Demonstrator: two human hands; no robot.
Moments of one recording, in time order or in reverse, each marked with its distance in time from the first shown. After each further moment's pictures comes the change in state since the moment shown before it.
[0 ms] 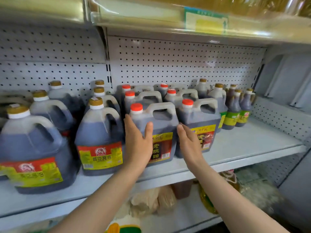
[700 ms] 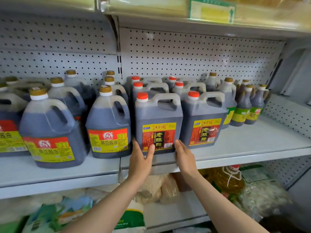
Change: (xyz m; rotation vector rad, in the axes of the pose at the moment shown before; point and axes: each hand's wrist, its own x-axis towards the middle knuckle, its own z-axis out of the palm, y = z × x) left_hand -0.058 -0.085 0.022 0.061 -0.153 -0.273; right_hand -0.043 0.064 0.016 0.046 -0.161 0.306
